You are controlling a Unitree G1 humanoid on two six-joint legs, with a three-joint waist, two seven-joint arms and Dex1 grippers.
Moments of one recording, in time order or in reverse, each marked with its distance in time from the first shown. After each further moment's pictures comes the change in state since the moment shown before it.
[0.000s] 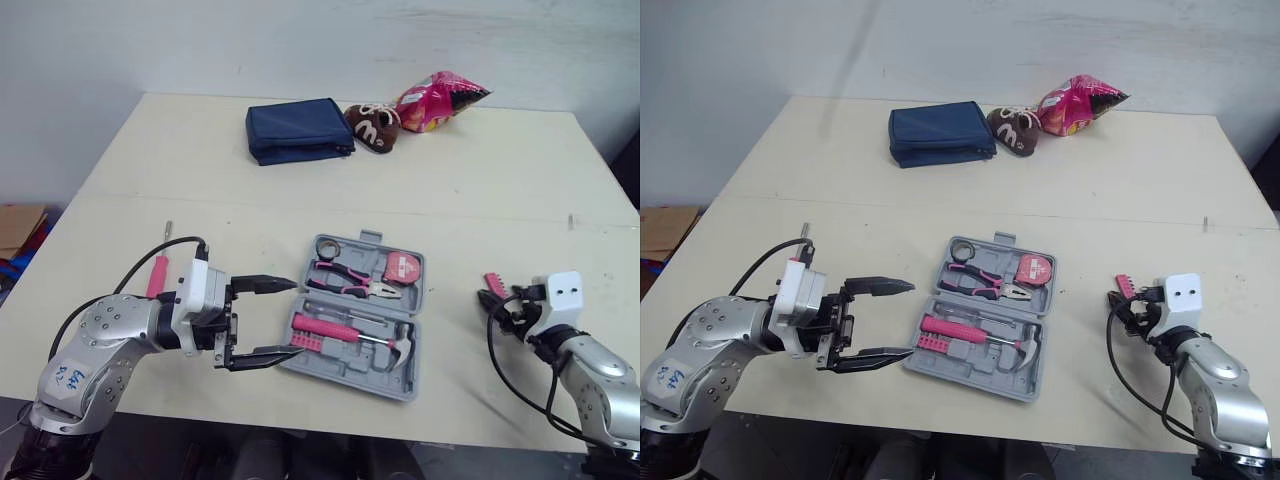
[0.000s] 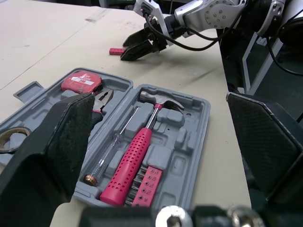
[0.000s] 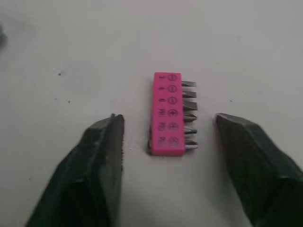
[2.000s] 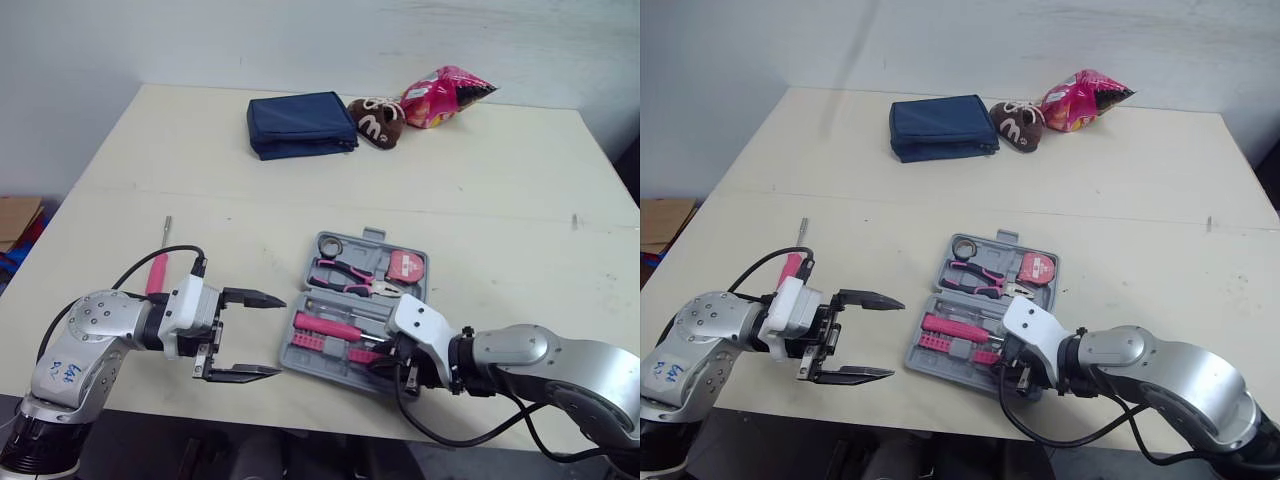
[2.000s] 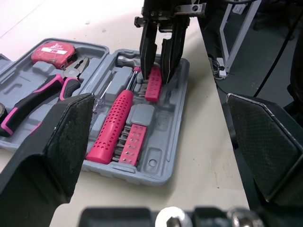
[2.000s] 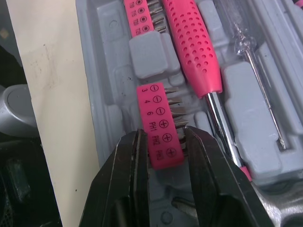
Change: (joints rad) left arm -0.007 0.064 -0.013 0.115 0.089 -0.118 -0.193; right arm -0.311 -0.300 0.526 -0.718 0.454 0.804 0.021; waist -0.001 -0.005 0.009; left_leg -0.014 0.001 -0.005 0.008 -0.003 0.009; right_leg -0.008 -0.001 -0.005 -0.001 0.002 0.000
